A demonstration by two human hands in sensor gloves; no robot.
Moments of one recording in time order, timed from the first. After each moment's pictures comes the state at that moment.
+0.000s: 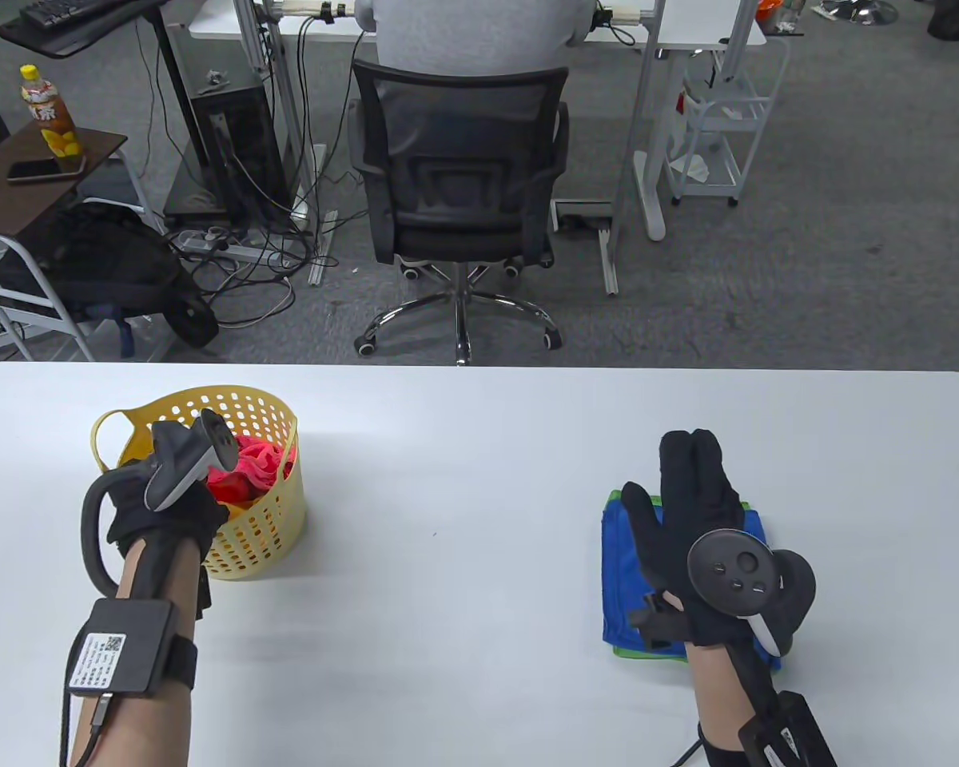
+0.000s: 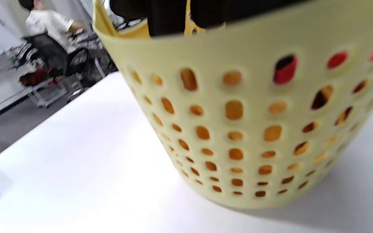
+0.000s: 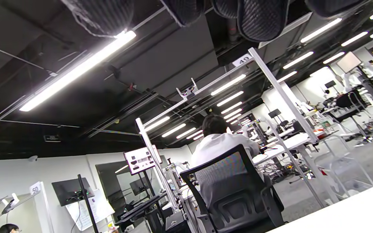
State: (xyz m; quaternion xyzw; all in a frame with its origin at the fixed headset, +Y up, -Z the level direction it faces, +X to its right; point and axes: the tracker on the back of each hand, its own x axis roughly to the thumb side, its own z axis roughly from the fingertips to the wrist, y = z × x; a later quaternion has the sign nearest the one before) left_hand -0.330 -0.643 -0.401 -0.22 0.26 -0.08 0.94; right_hand 0.186 -0.609 -0.301 0.08 -0.25 0.92 0.29
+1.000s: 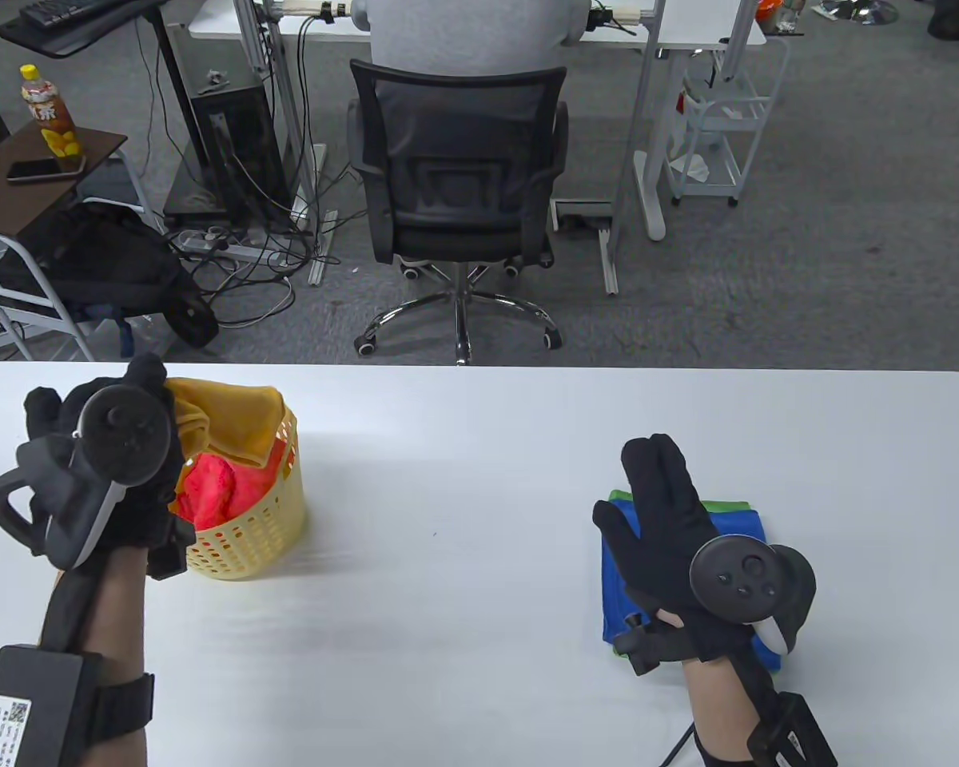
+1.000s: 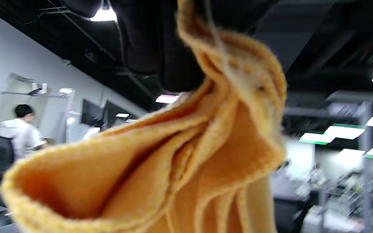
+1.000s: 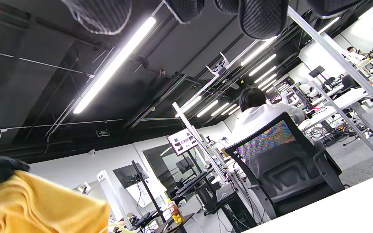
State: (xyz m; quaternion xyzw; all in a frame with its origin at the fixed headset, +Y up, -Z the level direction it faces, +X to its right) left_hand -0.300 -0.461 -0.292 0.26 0.15 0.07 0.95; right_hand 0.175 -0.596 -0.290 0.16 -0.20 0.89 0.36
